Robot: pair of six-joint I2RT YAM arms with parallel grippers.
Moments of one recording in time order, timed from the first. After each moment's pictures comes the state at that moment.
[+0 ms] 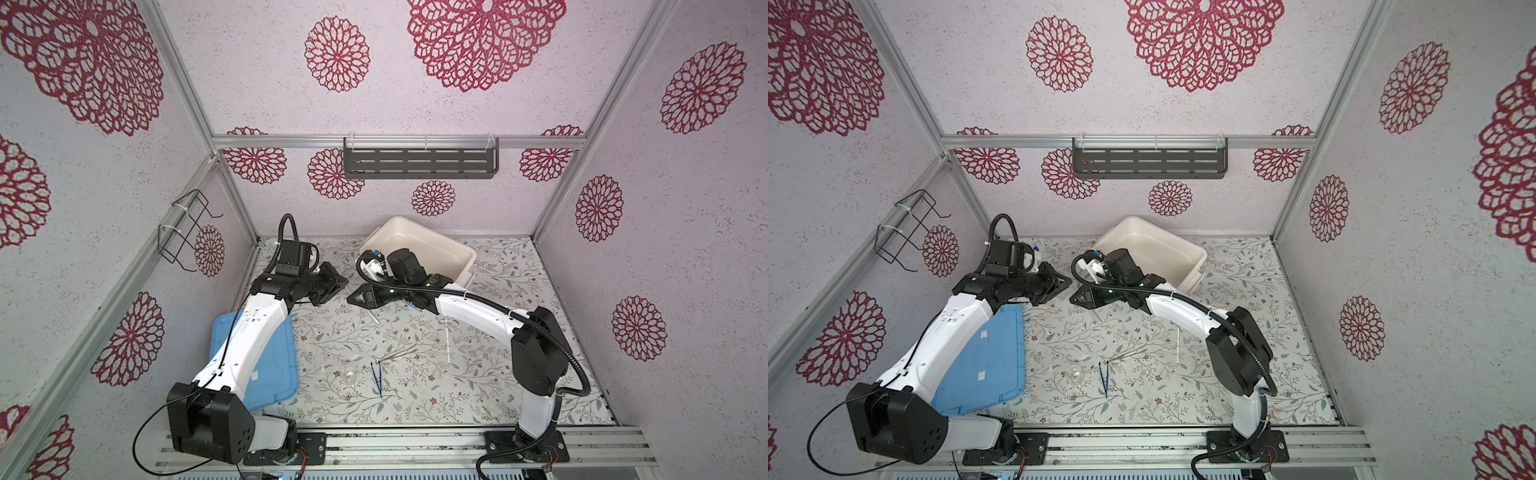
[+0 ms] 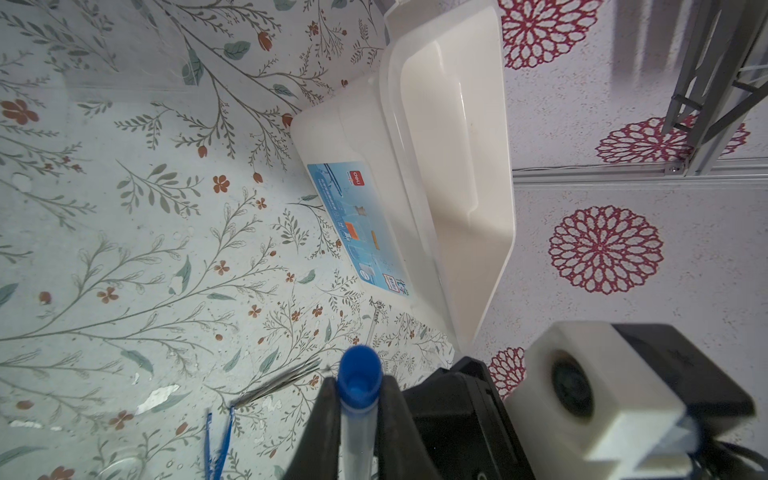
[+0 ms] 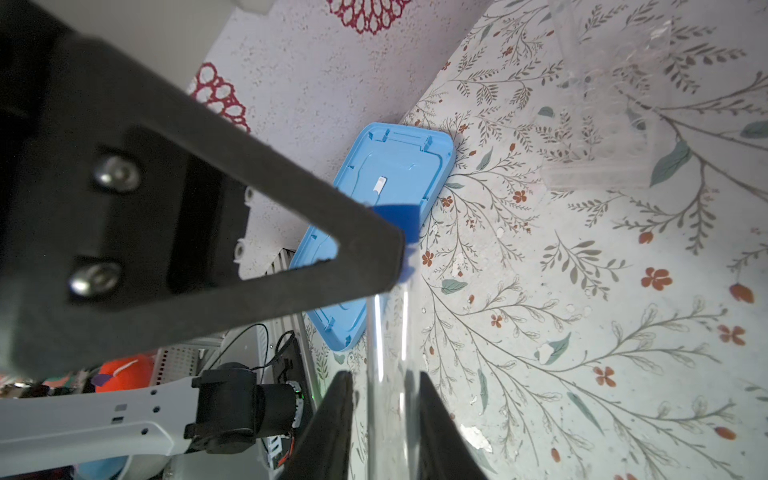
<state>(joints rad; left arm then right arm) -0.19 1.37 1.25 -0.68 0.43 -0.88 0.81 1.88 1.54 -0.18 -0.62 0.49</state>
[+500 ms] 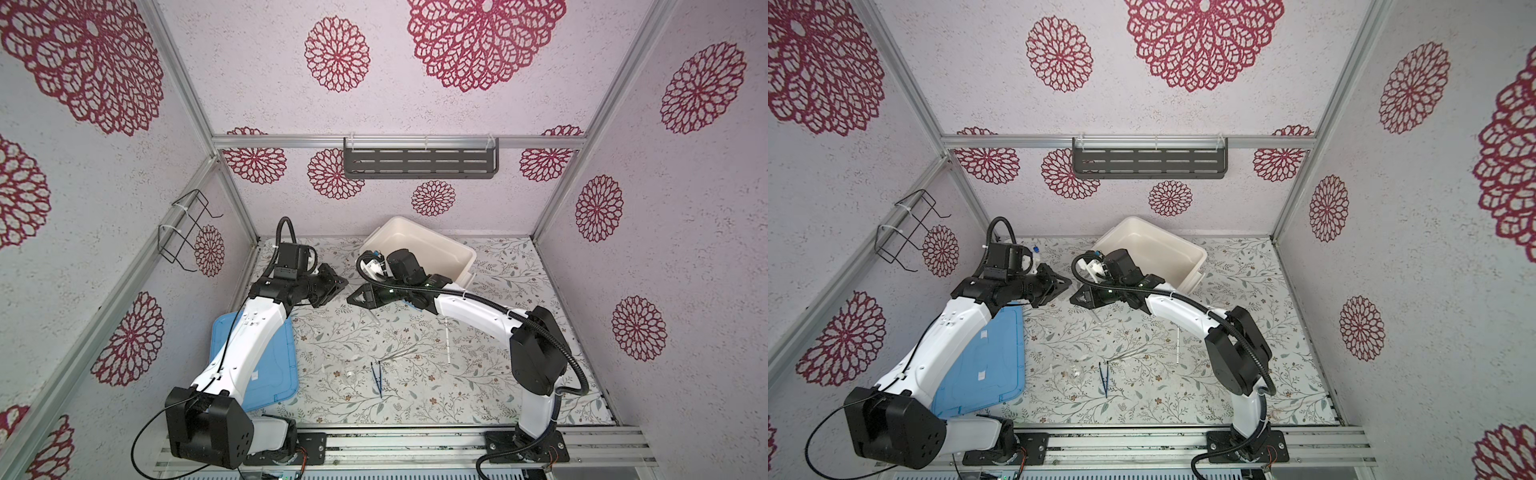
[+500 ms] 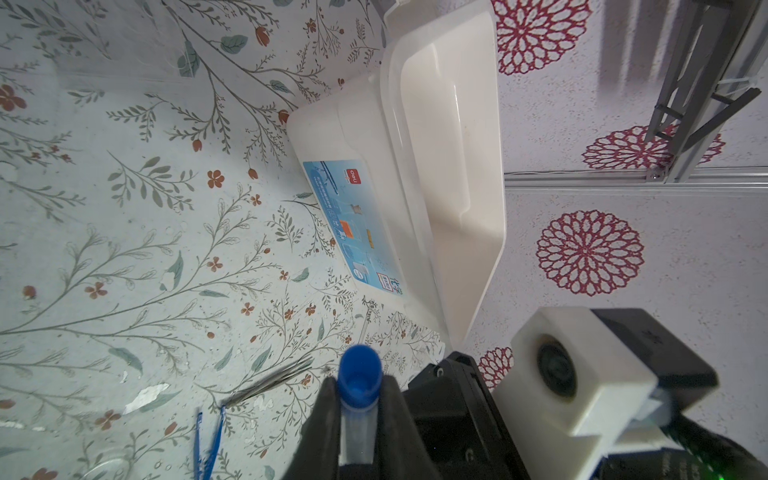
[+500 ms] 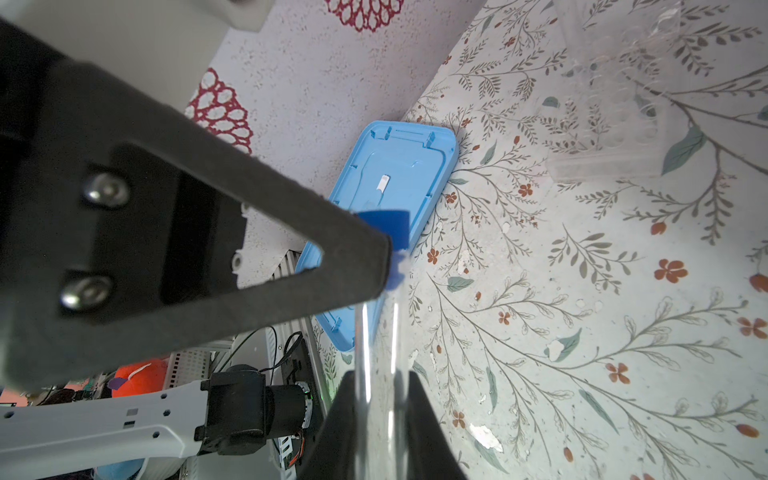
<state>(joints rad) -0.18 1.35 1.21 -0.64 0.46 -0.92 0.81 1.89 1.54 -0.18 -0.63 0.52</state>
